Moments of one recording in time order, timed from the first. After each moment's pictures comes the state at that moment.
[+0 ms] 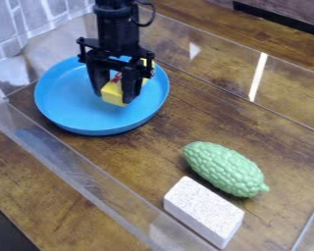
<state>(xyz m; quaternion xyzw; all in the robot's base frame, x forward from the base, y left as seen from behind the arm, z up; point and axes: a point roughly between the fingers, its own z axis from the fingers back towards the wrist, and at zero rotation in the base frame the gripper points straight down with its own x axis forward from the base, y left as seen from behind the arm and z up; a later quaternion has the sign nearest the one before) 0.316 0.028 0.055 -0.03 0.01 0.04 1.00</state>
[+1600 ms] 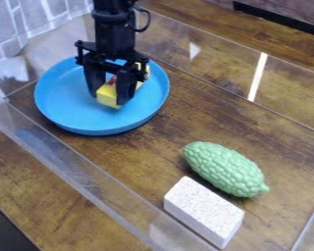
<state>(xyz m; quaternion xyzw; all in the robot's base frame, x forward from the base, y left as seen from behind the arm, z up) 0.321 0.040 0.046 -0.02 0.03 0.03 1.00</state>
